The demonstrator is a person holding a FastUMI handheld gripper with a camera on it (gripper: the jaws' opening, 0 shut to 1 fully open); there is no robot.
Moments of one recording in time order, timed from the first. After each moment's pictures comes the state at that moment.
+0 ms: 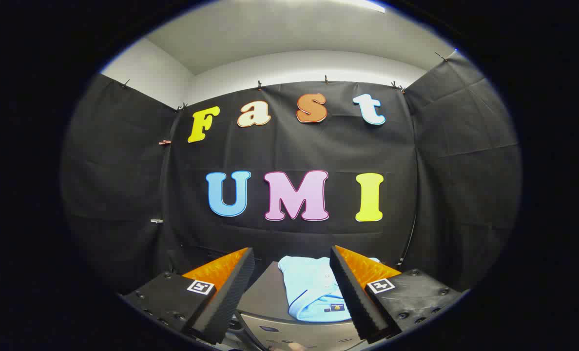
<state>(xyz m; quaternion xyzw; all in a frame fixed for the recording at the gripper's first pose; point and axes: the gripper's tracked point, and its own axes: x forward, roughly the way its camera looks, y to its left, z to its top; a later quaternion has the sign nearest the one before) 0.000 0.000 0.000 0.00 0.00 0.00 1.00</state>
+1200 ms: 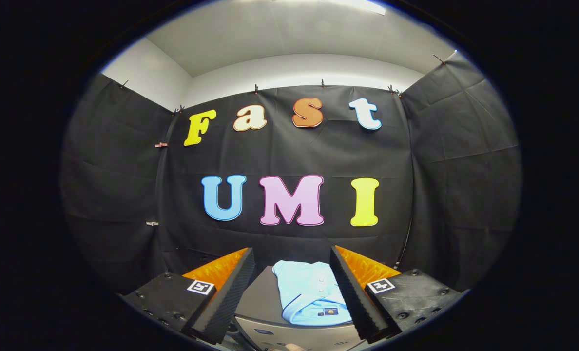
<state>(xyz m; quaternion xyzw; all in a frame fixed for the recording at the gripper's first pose) 0.005 -0.011 0.010 0.00 -0.01 -0.01 1.00</state>
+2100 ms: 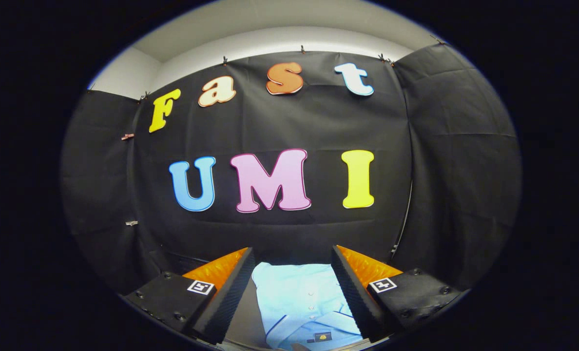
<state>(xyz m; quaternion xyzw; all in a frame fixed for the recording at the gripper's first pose) 0.158 -0.067 -0.013 0.03 0.10 -0.06 0.99</state>
